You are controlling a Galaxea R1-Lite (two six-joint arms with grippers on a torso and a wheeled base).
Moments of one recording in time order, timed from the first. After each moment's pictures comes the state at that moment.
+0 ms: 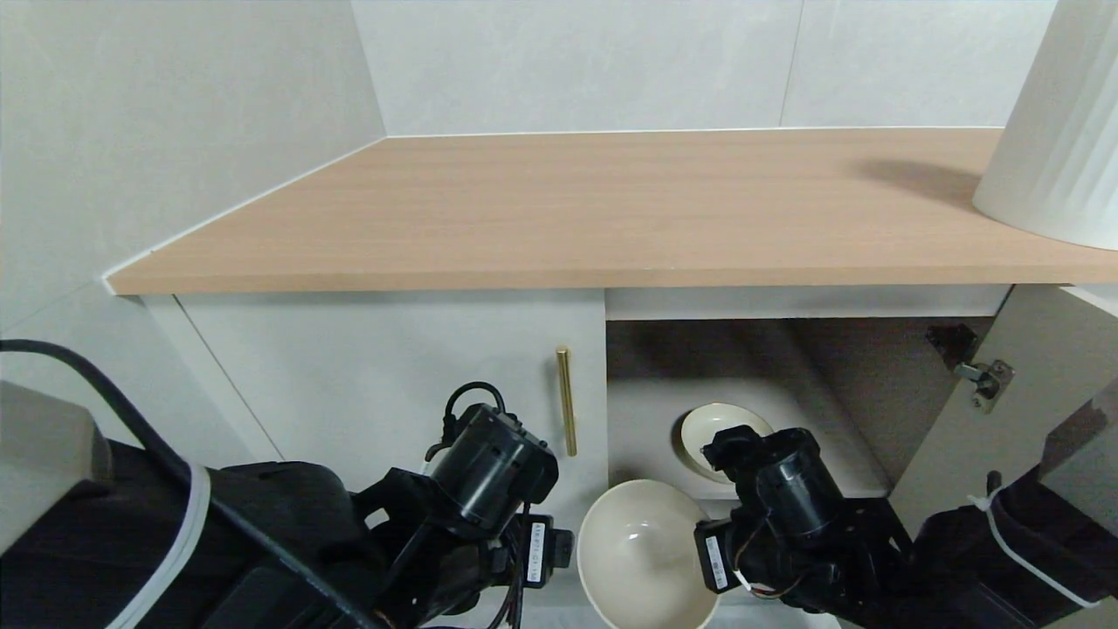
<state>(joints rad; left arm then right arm) -0.78 1.85 -0.82 -0.06 0.32 -0.58 0.74 1.98 -0.66 -0.59 -0.23 0.32</state>
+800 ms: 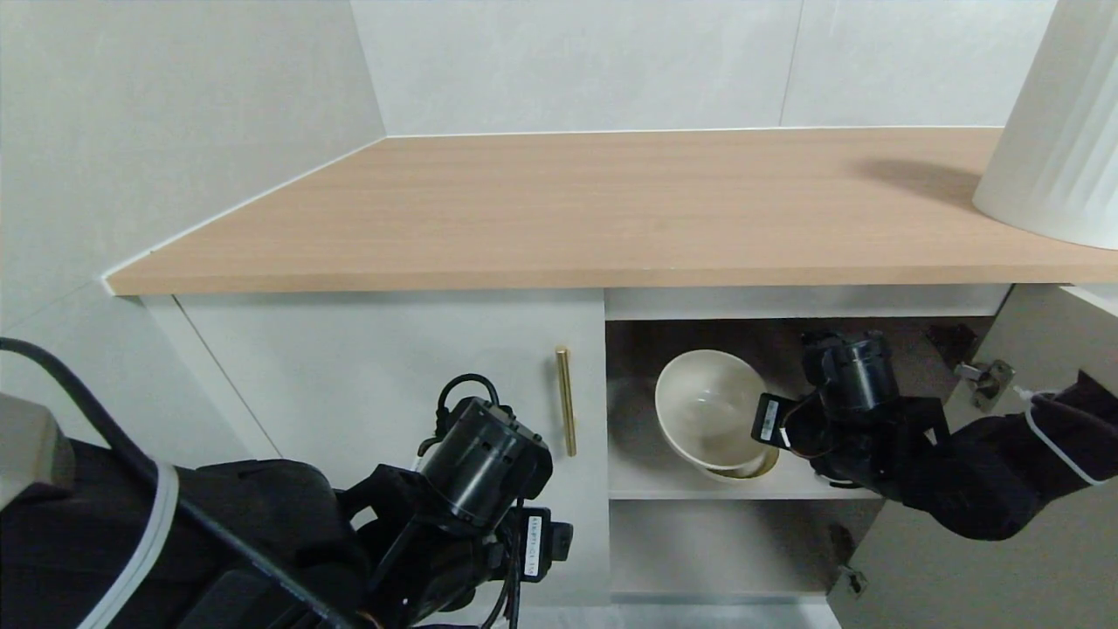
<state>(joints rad) -0.78 1.82 -0.82 -0.07 0.33 -0.58 0.45 1.97 -0.83 -0.60 -0.30 0.53</state>
